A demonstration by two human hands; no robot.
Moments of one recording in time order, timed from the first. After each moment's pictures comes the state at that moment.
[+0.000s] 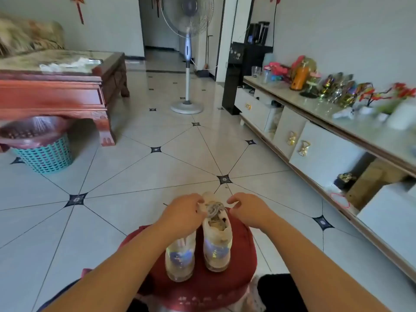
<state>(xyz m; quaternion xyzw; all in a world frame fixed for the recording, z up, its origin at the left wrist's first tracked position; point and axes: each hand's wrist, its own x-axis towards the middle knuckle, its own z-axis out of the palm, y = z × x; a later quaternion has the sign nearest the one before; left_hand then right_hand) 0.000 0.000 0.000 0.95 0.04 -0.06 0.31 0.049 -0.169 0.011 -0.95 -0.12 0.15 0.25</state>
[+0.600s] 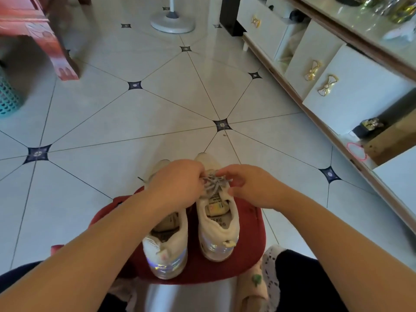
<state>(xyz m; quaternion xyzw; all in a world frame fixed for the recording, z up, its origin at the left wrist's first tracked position) 0.086 -0.001 -0.035 0.97 -0.01 -0.16 0.19 0.123 -0.163 -0.048 -0.92 -0.21 0.26 0.23</state>
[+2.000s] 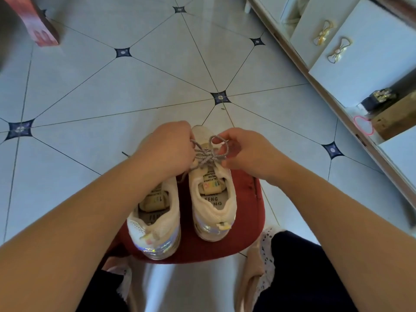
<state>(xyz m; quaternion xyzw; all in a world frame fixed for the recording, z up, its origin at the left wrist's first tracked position) 0.102 -0.003 -0.049 0.94 0.09 -0.16 0.30 0.129 -0.160 -0.063 -0.89 -0.12 0.25 0.38</state>
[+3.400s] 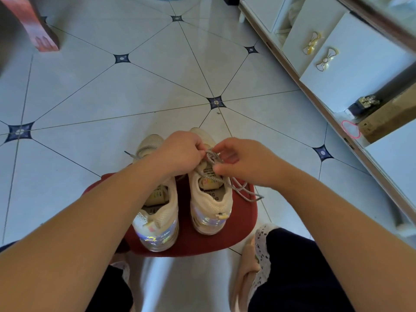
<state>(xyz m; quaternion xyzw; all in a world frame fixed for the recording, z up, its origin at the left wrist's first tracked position) 0.099 -0.016 -0.051 0.93 0.04 -0.17 0.33 0.111 -0.169 -0.047 -0.92 -0.19 0.23 0.27</state>
